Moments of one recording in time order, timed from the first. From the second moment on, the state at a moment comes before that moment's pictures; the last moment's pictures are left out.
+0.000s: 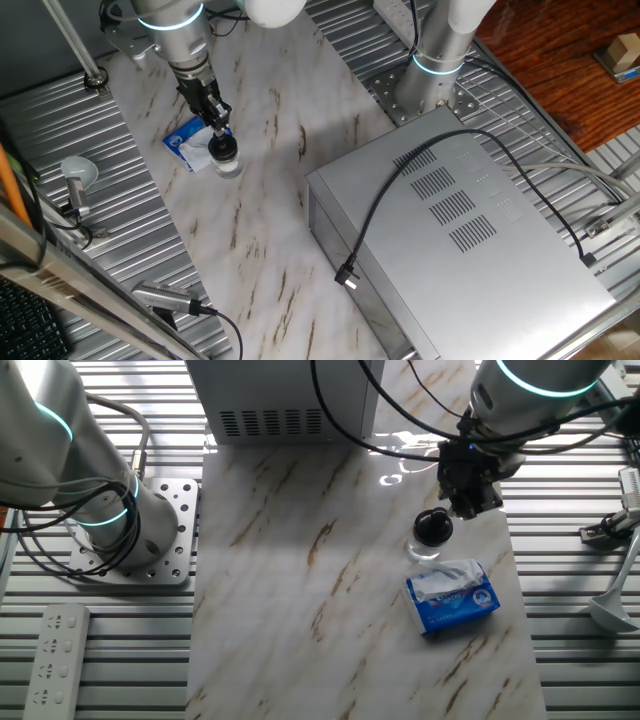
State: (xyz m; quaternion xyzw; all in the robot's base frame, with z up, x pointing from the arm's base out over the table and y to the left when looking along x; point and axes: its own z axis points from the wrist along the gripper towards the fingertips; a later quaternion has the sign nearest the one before) arm 0.558 -0.033 0.183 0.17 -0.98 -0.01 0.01
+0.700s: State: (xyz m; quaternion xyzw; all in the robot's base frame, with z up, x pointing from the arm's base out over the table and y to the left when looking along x) arm 0.562 -0.035 0.172 0.18 -0.98 -0.02 0.01
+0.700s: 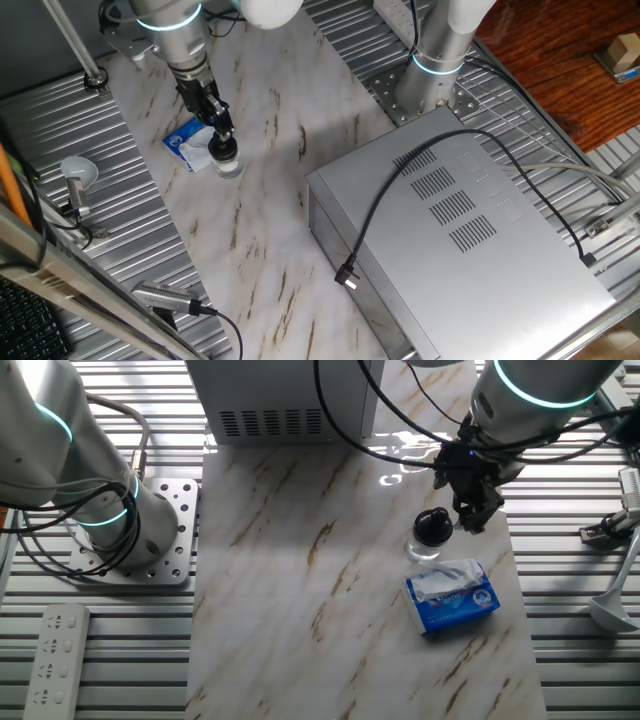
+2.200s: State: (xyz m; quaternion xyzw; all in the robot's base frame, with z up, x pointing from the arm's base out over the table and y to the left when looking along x) arm 0.564 -0.034 0.118 0.19 -0.98 -0.01 0.01
